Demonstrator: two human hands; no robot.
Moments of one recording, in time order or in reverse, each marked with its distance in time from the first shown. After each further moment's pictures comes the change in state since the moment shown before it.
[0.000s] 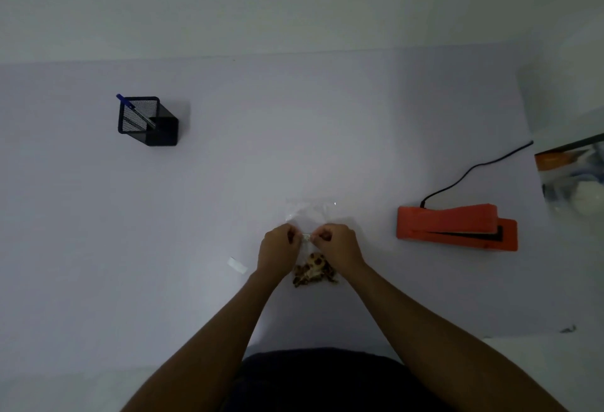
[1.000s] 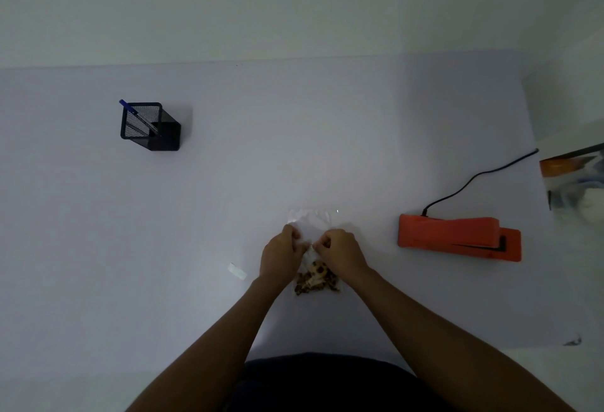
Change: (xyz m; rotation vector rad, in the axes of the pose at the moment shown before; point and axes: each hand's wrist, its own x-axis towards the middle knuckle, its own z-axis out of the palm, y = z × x) left_hand 0.001 0.002 0.005 0.057 -0.008 0.055; right_hand 0.007 -0.004 -0.008 -0.196 -0.062 0.007
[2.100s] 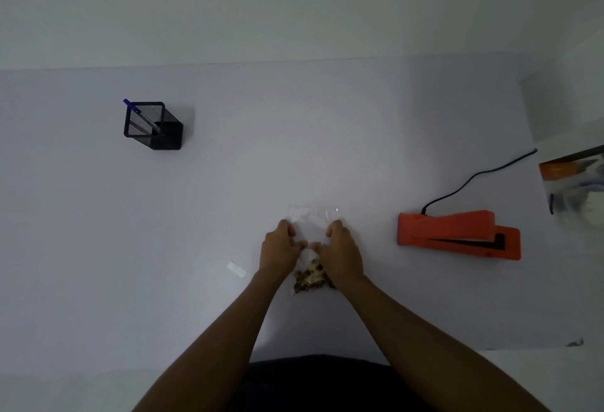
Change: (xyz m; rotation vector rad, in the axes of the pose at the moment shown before) left_hand 0.006 0.002 -0.002 -0.073 0.027 -0.123; right_hand -0.015 0.001 0.015 0.053 0.159 0.039
